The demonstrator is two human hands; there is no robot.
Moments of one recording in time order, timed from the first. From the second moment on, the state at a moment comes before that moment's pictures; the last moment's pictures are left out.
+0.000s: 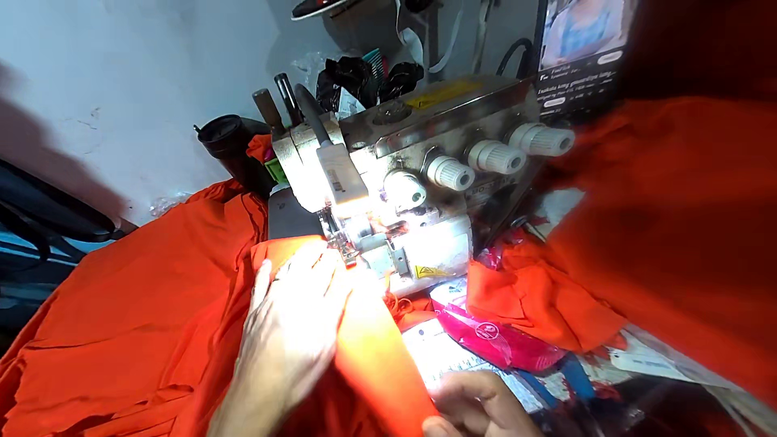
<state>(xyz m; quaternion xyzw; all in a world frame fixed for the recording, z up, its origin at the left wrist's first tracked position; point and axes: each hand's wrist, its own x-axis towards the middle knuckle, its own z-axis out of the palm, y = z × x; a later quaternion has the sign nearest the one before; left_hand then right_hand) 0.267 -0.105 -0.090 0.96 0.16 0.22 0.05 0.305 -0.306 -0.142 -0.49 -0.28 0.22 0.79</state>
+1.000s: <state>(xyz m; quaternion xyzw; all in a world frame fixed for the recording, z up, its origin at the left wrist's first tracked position) 0.210 -0.157 -0.074 0.94 0.12 0.31 0.07 0.369 -0.258 -0.143 -0.73 -0.49 -0.14 0.46</state>
